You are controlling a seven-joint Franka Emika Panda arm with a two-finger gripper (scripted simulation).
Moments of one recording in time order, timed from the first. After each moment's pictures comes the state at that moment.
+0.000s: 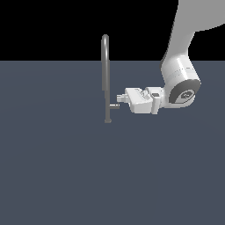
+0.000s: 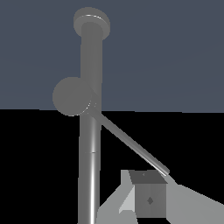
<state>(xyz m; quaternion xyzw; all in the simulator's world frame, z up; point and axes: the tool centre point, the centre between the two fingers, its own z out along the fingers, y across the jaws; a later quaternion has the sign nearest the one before) 0.038 -0.025 0.146 -0.51 0.49 0.50 0.50</state>
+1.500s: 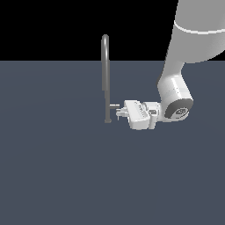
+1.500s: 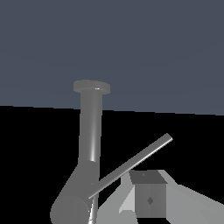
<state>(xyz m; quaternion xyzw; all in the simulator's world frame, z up) 0.038 -0.025 0.082 -0.52 0.48 0.50 0.50</state>
